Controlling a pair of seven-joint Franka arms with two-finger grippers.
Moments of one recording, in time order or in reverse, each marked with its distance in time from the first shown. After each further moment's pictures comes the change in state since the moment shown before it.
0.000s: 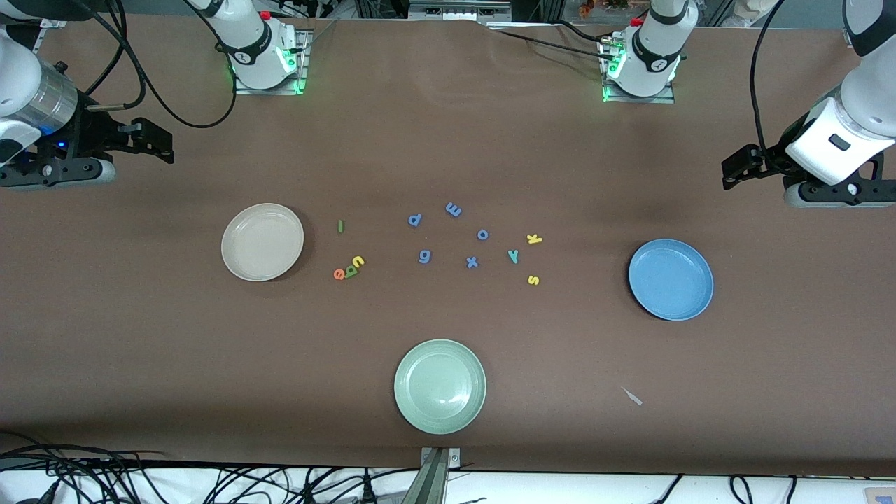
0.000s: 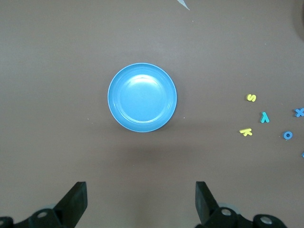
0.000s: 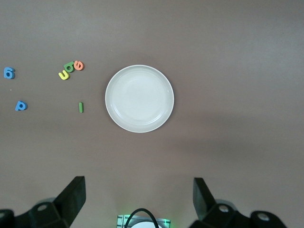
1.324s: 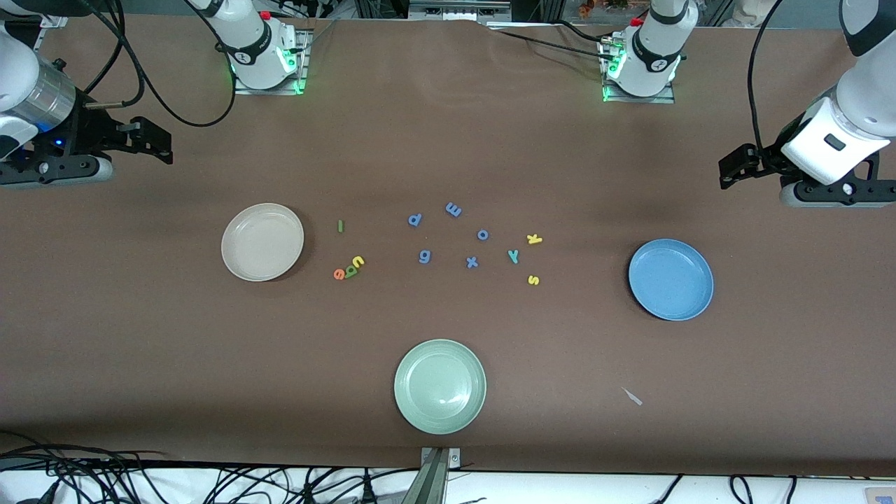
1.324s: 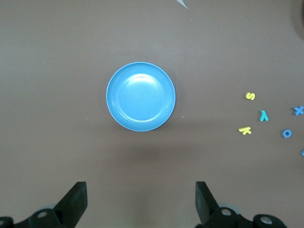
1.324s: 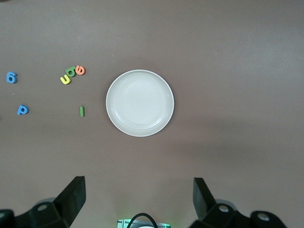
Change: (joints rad) left arm -0.002 0.000 -0.005 0.000 0.000 -0.003 0.000; right arm 0.001 -0.007 0.000 -0.002 0.000 0.020 0.000
